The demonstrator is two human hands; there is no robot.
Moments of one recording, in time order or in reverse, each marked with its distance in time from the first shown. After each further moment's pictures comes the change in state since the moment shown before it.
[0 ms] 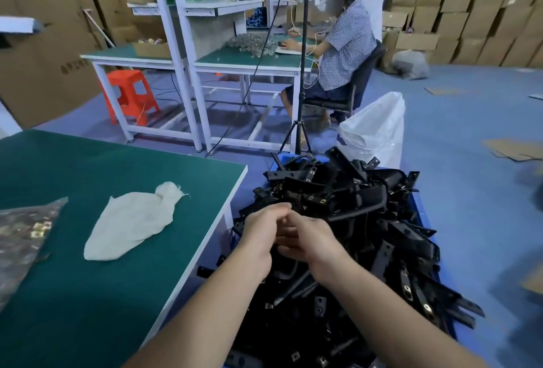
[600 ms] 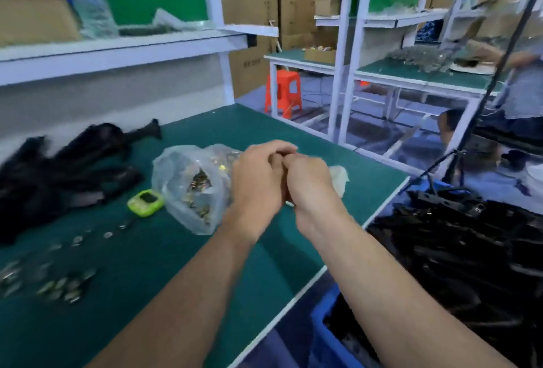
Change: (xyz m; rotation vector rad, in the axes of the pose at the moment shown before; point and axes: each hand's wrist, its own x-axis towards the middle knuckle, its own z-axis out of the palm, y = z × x) left_hand -0.153 0.090 -0.225 0.617 0.737 0.916; right_hand -0.134 -0.037 0.264 -0.065 -0.456 -0.324
